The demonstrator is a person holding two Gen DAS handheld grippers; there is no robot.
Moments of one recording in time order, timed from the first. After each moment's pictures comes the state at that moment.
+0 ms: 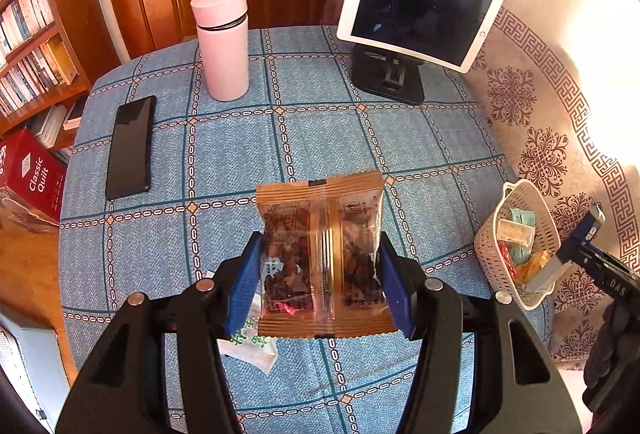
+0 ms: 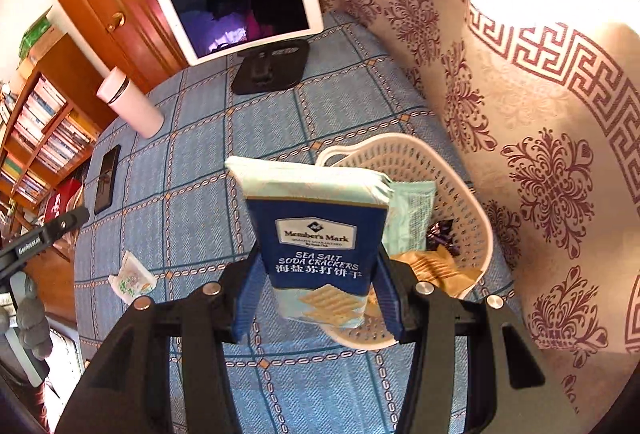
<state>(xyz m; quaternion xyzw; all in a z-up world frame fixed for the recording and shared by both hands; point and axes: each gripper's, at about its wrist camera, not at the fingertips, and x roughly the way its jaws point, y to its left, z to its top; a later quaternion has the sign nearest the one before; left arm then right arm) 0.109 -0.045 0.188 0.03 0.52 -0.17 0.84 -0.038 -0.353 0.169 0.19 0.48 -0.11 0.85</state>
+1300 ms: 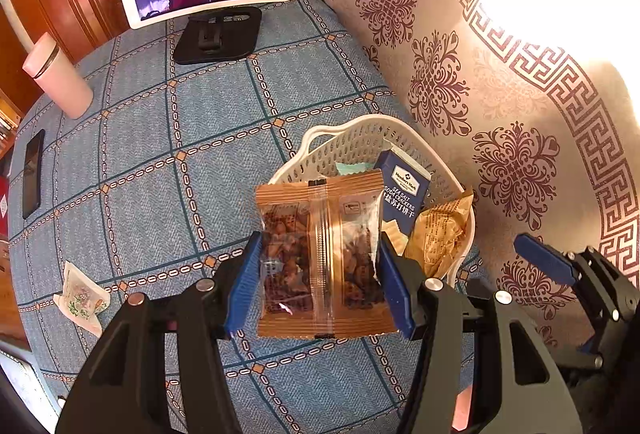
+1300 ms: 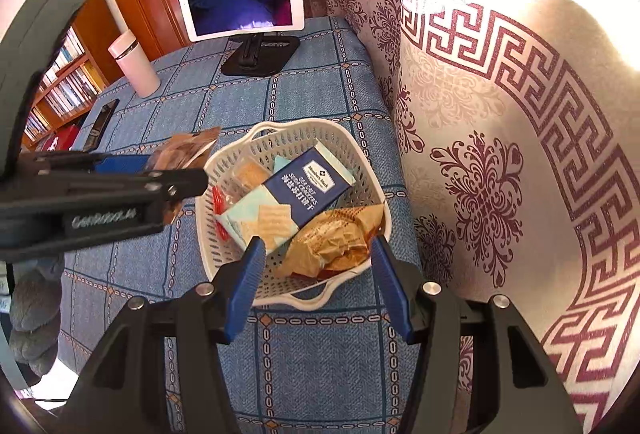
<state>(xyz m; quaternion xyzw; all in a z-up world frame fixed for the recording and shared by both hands) 0.036 -0.289 0.165 0.10 0.56 -0.22 0.79 -0.109 -0.404 0.154 0.07 0.48 -0.06 0.87</state>
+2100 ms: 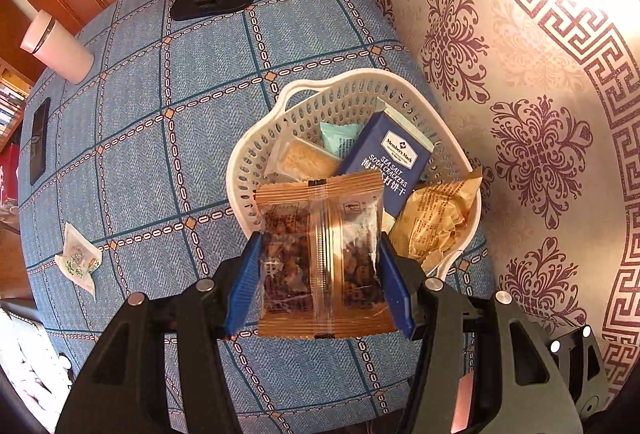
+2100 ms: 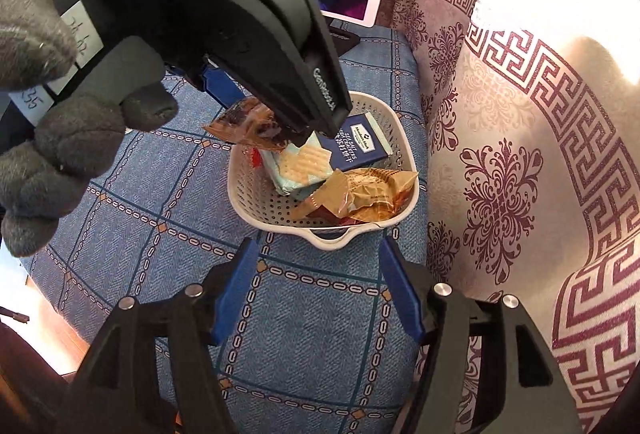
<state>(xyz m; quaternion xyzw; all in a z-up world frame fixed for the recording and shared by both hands) 0.029 -0.325 0.144 0.13 0.63 -0.16 0.75 -0.150 -0.367 0.139 -0.06 0.46 0.02 0.89</state>
